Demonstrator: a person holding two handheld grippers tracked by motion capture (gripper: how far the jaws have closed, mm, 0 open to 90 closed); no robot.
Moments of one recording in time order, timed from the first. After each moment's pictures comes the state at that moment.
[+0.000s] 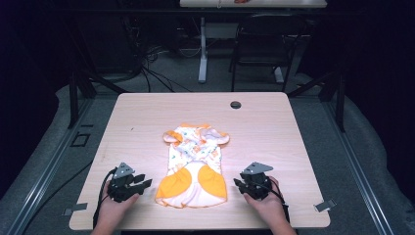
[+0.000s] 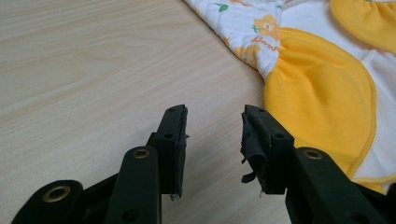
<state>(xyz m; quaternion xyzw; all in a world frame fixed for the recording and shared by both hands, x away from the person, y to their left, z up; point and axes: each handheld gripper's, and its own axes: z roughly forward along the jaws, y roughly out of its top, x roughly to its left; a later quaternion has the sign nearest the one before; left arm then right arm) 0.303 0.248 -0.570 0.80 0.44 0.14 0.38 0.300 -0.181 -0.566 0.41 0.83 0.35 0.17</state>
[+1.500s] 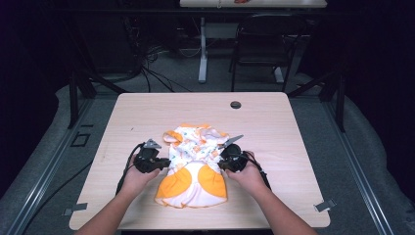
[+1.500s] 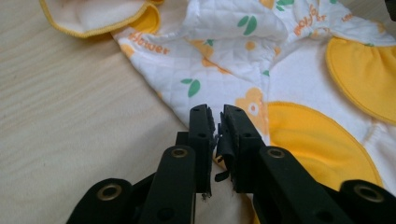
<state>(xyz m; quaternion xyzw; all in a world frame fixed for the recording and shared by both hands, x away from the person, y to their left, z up) 0.387 0.185 -0.554 0.84 0.41 0.09 0.34 0.381 -0.122 -0.542 0.38 0.88 0.28 0.09</state>
